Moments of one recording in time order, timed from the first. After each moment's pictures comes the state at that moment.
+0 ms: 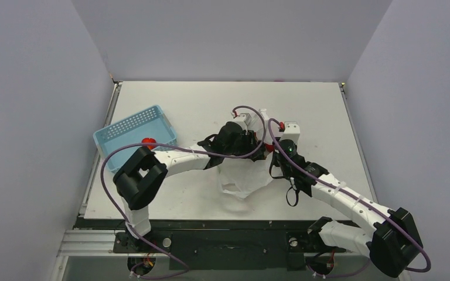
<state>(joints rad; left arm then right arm) -0.85 1.81 1.15 0.16 0.08 -0.69 0.63 1.08 0.65 -0.20 0.50 0.36</state>
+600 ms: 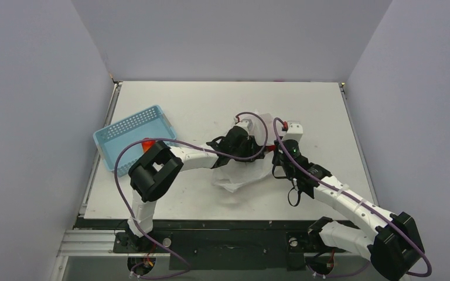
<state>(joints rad) -0.86 1.98 1.23 0.09 -0.01 -0.64 0.60 1.05 0.64 -0.16 0.44 0.38</state>
